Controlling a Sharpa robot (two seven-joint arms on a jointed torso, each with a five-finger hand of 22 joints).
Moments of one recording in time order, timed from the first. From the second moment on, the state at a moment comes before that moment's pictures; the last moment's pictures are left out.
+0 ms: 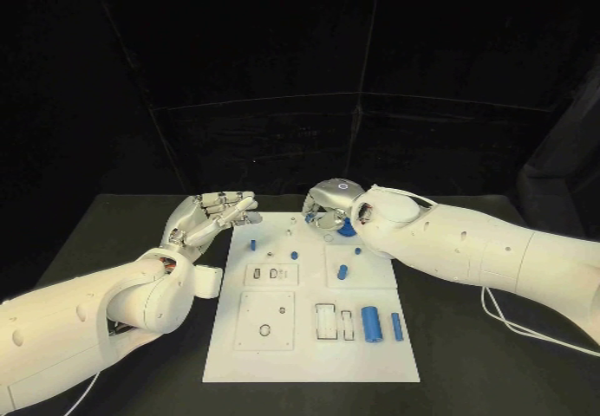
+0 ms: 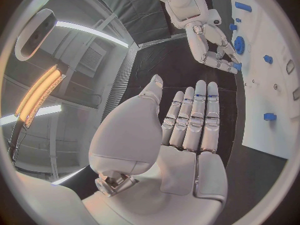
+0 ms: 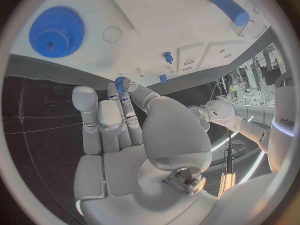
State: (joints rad) left arm 1.12 -0.89 -0.01 1.60 -0.05 -0.39 0.61; left_hand 1.37 -0.03 0.02 0.15 0.06 0.94 0.23 0.10 0.07 1.02 0.18 0.14 0.07 1.06 0.13 0.20 0.13 0.17 0.89 0.25 0.28 0.11; right arm 1.26 -0.47 -0.05 1.10 -1.67 -0.30 0.01; right_hand 1.29 0.03 0.48 -0.24 0.06 1.07 0.16 0.07 0.07 1.22 0.09 0.07 0.07 1.47 -0.01 1.20 0.88 0.15 1.23 0.10 1.18 0.79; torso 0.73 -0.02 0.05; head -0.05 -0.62
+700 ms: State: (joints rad) left arm 1.12 -0.89 -0.01 1.60 -0.05 -0.38 0.60; left_hand 1.37 -0.03 0.02 0.15 0.06 0.94 0.23 0.10 0.07 1.02 0.18 0.14 0.07 1.06 0.13 0.20 0.13 0.17 0.89 0.25 0.28 0.11; right arm 1.26 -0.35 -0.05 0.97 -1.67 -0.30 0.00; right_hand 1.29 0.01 0.50 -0.23 0.06 1.06 0.17 0.07 0.07 1.20 0.10 0.07 0.07 1.47 0.00 1.21 0.88 0.16 1.22 0.10 1.19 0.80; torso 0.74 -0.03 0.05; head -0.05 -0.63
